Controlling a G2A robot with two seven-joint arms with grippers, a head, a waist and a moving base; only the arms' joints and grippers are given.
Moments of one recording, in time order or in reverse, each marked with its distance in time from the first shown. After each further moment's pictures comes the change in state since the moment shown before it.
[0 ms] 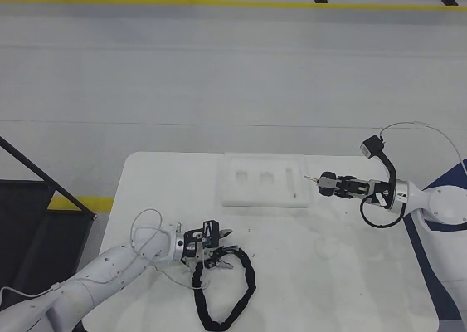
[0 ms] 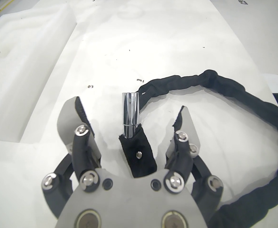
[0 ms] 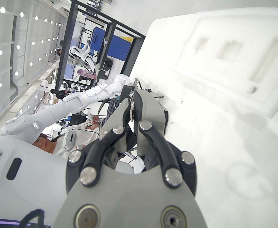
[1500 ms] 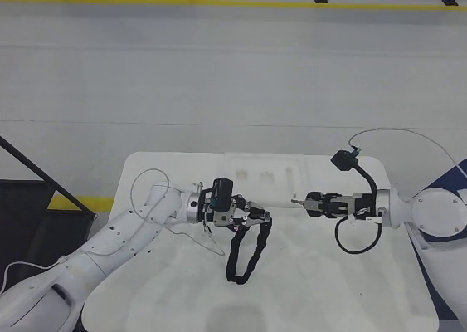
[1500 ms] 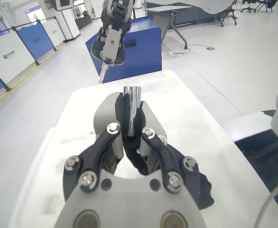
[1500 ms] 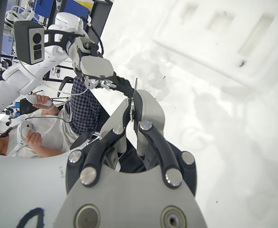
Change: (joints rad) left arm -0.165 -0.071 -0.114 -0.167 -0.009 -0.195 0.170; right arm -0.083 0.035 -0.001 -0.416 -0.337 0.279 0.076
